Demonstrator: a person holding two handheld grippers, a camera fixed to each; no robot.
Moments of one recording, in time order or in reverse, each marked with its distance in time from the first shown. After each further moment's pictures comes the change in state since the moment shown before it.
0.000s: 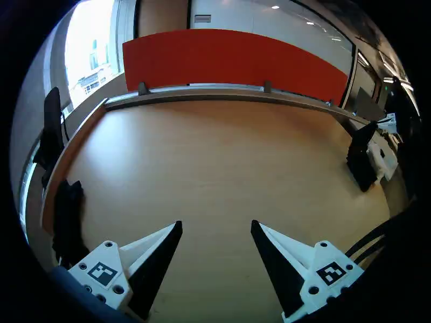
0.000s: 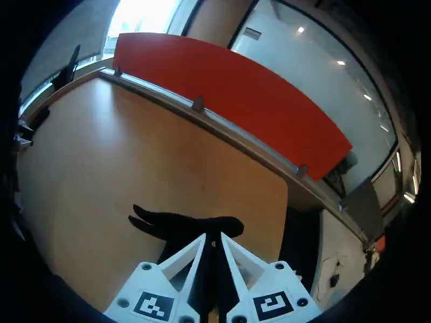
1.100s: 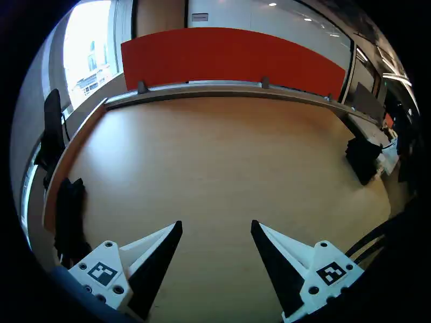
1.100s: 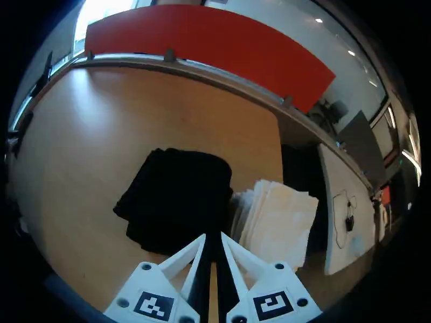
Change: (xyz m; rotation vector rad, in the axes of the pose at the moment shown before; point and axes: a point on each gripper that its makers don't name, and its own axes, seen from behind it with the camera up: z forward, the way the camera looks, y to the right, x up) left arm -0.015 0.002 -0.008 0.009 -0.016 0.020; right arm -0.155 0.005 -0.004 -0.040 -0.220 0.192
